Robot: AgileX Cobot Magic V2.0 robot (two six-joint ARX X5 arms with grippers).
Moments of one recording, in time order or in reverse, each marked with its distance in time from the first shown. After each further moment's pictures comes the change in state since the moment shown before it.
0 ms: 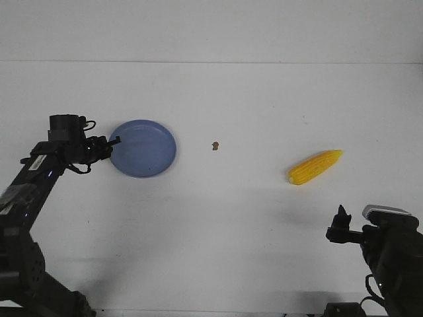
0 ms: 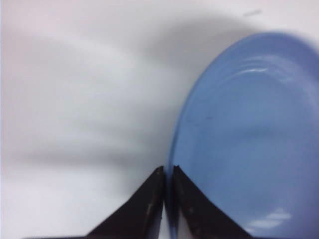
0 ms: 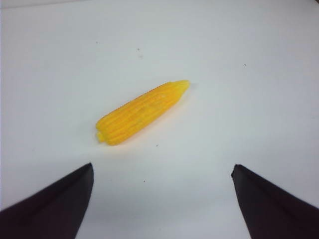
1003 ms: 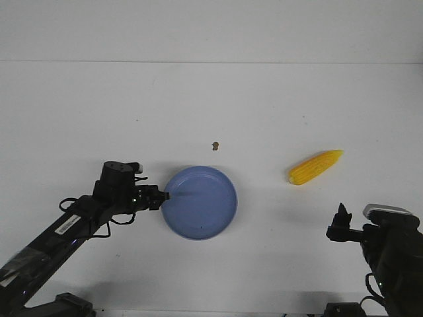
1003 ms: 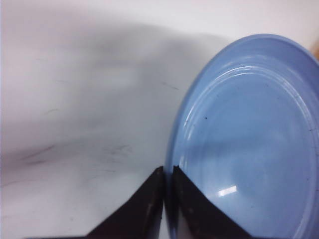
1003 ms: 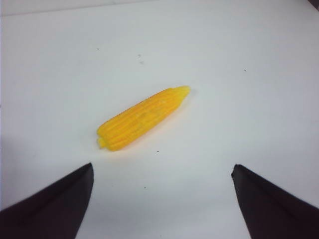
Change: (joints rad) left arm -0.451 -0.362 -0.461 0.182 0.082 -0.183; right arm 0.000 0.000 0.000 0.020 0.000 0.000
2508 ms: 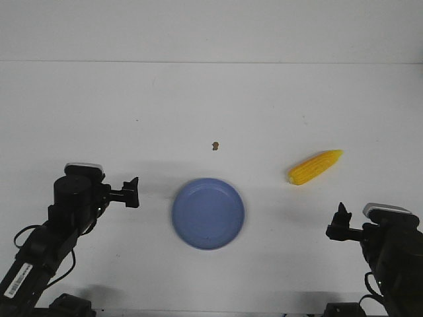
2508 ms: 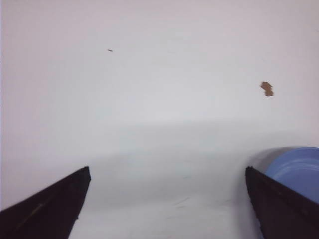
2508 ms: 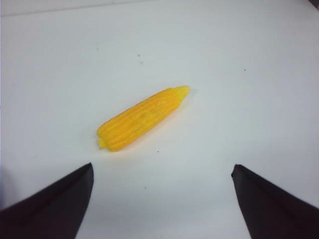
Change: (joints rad) left arm 0.103 -0.431 0.000 -0.142 -0.389 0.289; right arm 0.000 0.025 0.000 0.010 0.000 0.019
